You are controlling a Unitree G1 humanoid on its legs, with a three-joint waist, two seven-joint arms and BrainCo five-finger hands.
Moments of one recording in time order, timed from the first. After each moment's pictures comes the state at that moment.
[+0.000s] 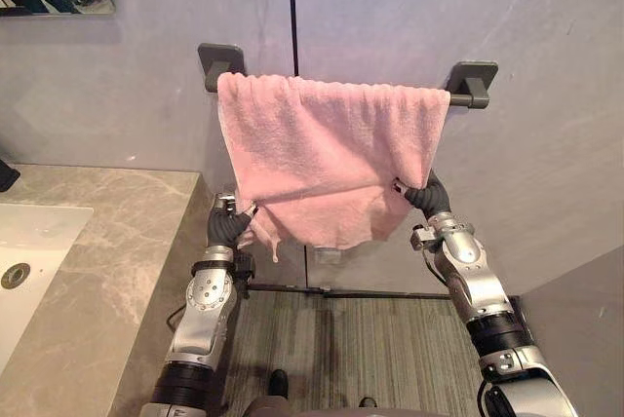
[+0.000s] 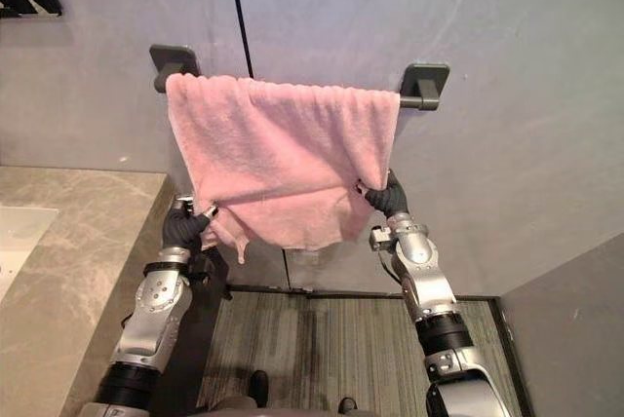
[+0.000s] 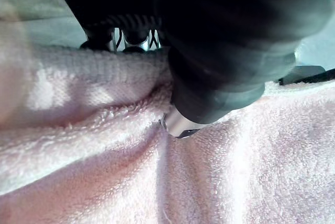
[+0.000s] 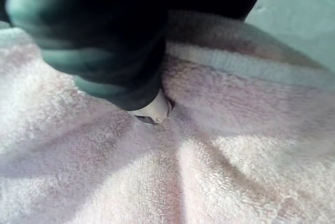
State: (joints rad) left arm -0.05 0.19 -0.04 0.07 -0.13 -0.14 0.13; right arm -0.31 -0.24 0.05 0.25 0.25 -0.06 0.00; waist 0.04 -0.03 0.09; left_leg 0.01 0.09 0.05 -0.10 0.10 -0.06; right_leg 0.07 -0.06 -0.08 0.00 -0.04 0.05
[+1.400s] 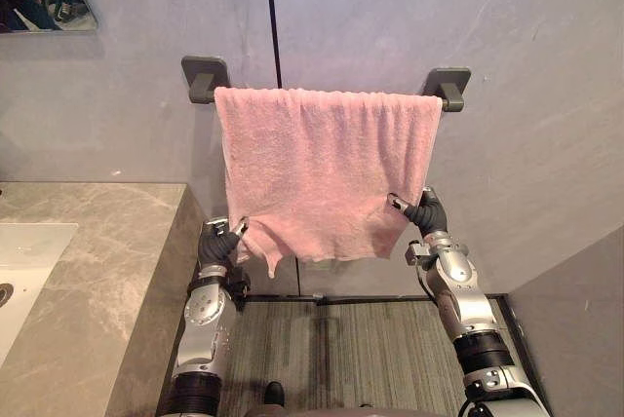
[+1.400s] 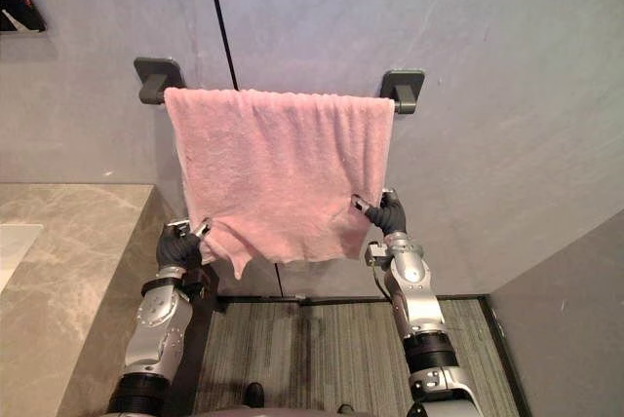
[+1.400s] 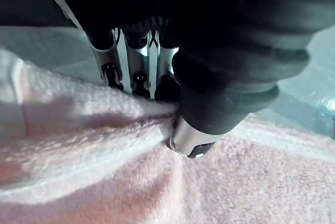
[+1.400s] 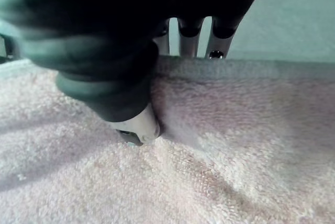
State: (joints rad) left arm 0.05 0.08 0.09 0.21 -0.26 -0.12 0.14; right arm -0.18 -0.08 -0.03 0.29 0.18 -0.07 -0.03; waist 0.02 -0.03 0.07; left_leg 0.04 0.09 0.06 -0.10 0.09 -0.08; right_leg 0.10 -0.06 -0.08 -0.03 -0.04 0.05
